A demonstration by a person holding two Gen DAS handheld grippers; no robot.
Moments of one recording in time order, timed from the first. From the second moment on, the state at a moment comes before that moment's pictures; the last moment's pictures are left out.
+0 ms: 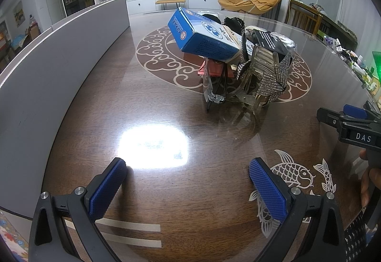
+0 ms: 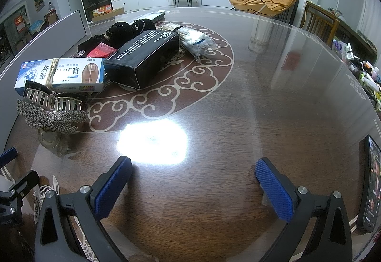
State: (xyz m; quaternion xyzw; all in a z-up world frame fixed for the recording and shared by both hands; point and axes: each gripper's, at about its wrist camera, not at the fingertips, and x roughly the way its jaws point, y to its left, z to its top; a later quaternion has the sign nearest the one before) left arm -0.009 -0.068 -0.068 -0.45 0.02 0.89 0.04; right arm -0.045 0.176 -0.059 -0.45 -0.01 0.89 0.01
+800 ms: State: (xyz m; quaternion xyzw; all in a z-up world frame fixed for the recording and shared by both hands) left arm 0.002 -0.106 -0.043 -0.42 0.02 0.91 0.06; right arm -0.062 0.157 -0.060 -0.48 -0.01 0.88 -0.01
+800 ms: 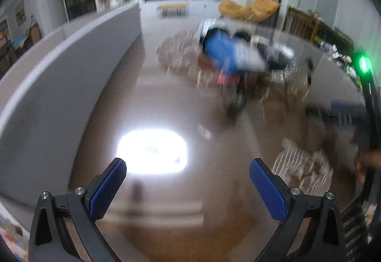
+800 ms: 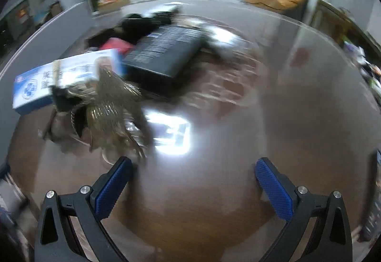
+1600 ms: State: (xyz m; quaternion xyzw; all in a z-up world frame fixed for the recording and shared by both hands) left arm -0.060 -0.001 -0.059 -0.43 0.12 0.89 0.11; right arm -0.043 0.180 -0.058 -0.45 0.01 0.89 -0.01
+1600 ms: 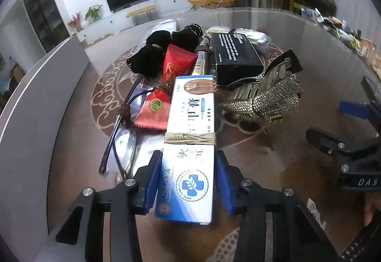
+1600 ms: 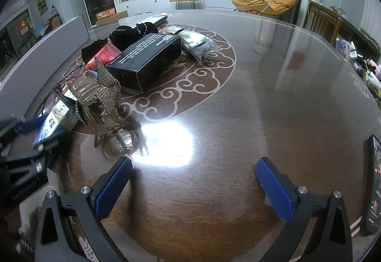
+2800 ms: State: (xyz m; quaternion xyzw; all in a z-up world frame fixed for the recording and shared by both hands) left arm 0.004 -0.280 0.095 -0.30 -0.09 0.95 -0.01; right arm -0.080 -0.050 0.123 -0.36 0.08 0.84 -0.40
